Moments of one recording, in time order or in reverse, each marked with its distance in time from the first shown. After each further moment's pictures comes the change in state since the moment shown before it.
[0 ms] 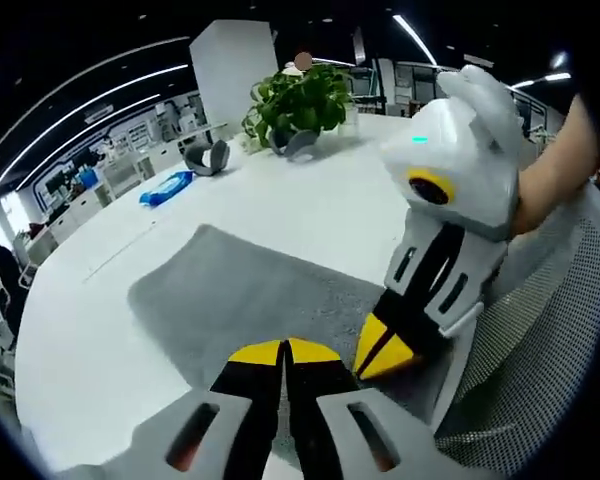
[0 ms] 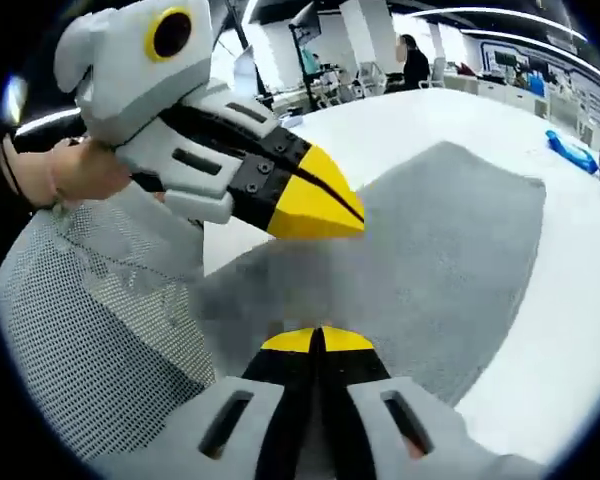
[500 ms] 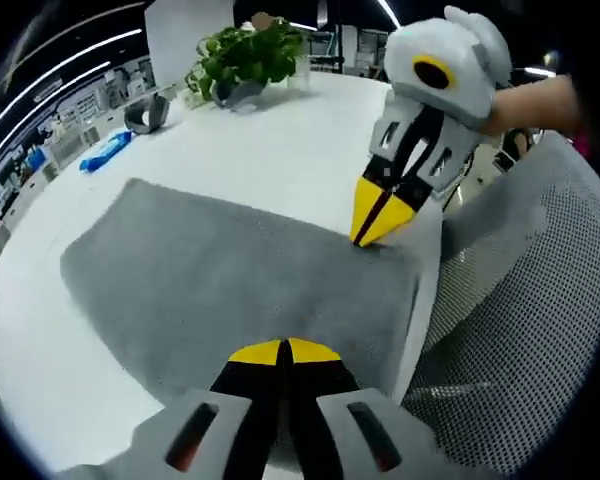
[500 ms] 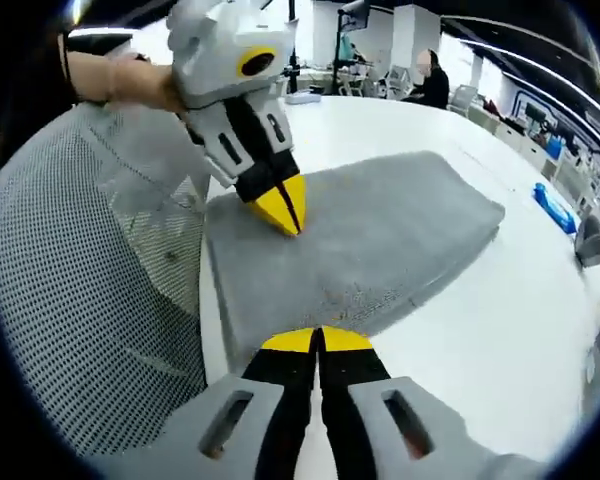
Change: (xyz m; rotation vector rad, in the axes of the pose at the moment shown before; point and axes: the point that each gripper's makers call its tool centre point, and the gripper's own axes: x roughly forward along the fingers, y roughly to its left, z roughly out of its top) left arm 0.016 -0.053 -0.055 0.148 0.234 -0.244; right arm -0.060 -0.006 -0.061 -0.349 0.220 -0.069
